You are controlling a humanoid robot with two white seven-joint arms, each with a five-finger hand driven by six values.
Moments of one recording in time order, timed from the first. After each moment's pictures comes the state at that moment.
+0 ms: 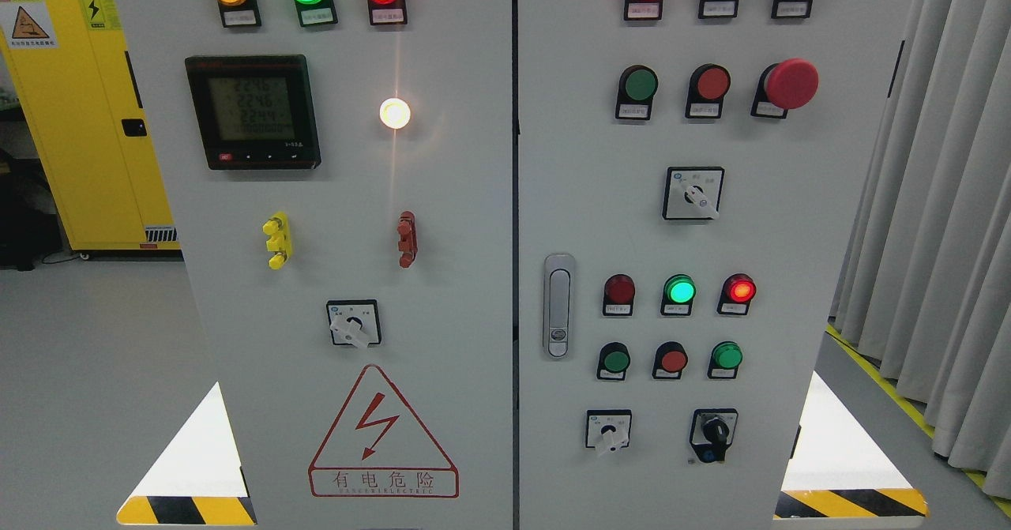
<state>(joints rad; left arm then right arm) 0.00 -0.09 -0.17 0.00 0.10 -0.12 0.05 0.20 -0.07 0.08 -1.68 1.04 -0.38 -0.03</state>
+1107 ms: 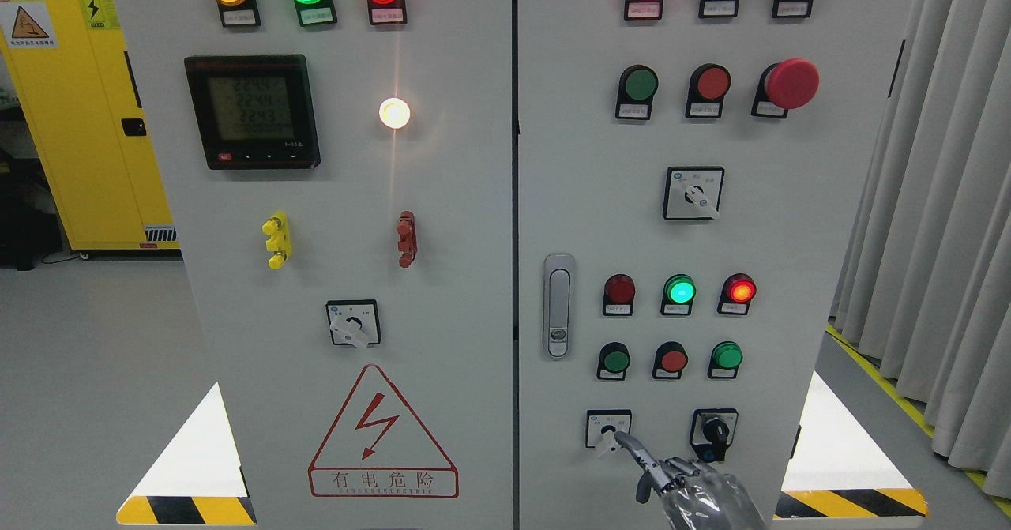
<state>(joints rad) 0.00 -0.10 -0.17 0.00 0.10 -0.12 0.05 -0.12 -0.06 0.04 -1.85 1.12 -0.30 0.08</state>
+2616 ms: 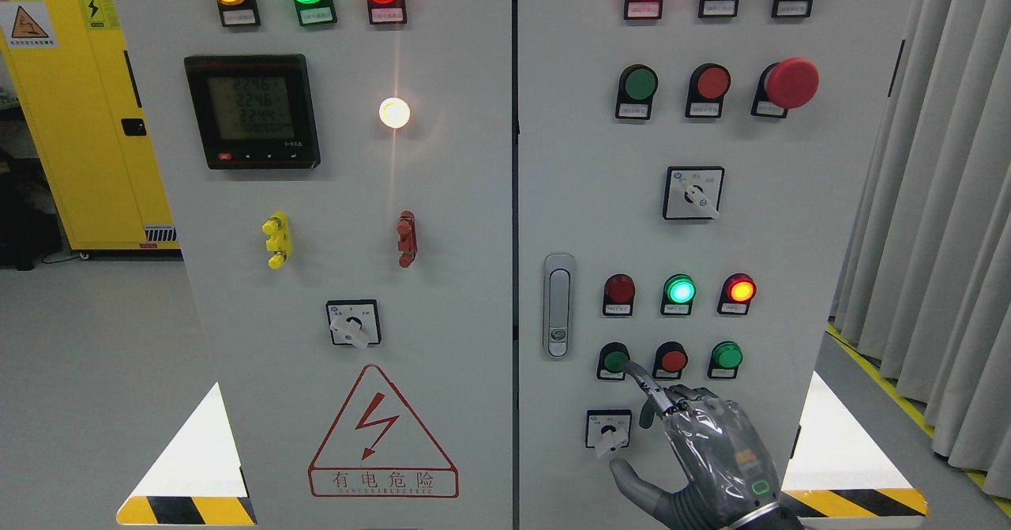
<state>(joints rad) 0.00 -0.10 -0.17 0.00 0.10 -0.12 0.05 -0.25 -0.06 0.03 -1.78 1.12 -0.29 0.10</state>
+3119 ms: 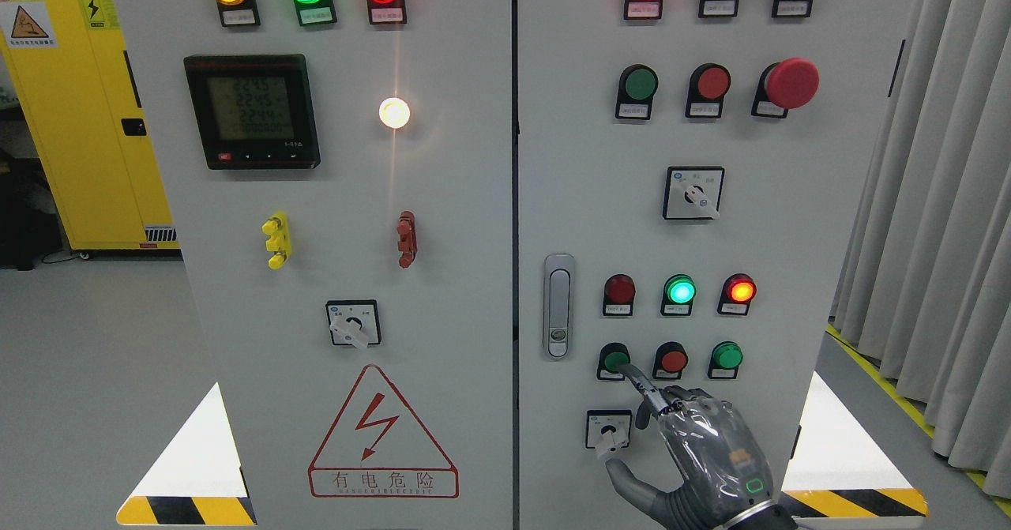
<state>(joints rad) 0.00 -0.10 -0.17 0.00 0.10 -0.12 0.05 -0.27 -0.06 0.04 -1.75 1.12 -0.29 0.10</state>
